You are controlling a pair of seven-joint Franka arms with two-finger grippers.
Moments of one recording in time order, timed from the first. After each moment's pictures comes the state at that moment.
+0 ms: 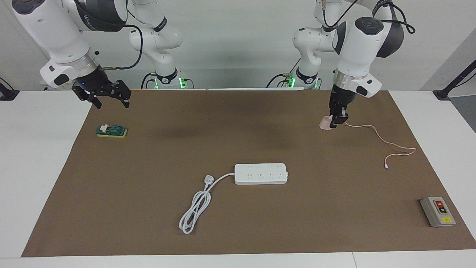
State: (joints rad) left arm -0.27 -0.11 -0.04 -2.00 0.09 2.01 -1.77; right arm 0.15 0.00 -0.21 -1.62 0.05 1.56 -0.02
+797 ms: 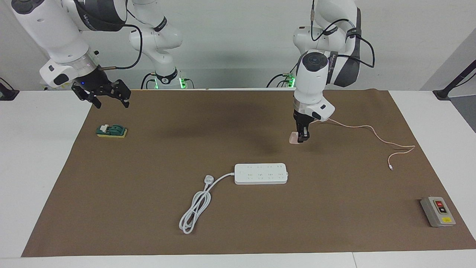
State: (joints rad) left arm -0.40 0.09 -0.04 -1.97 0.14 2.08 -1.96; right arm 0.15 0.00 -0.21 -1.62 0.04 1.56 -0.02
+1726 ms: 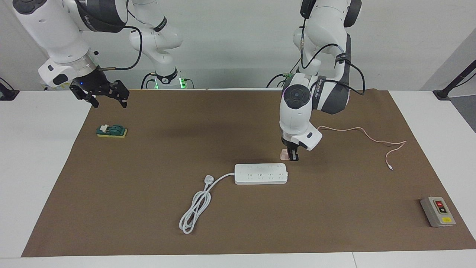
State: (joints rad) left arm -0.45 0.43 -0.04 -1.53 0.15 1.85 -2.02; right arm 0.15 0.00 -0.21 -1.62 0.02 1.55 -0.02
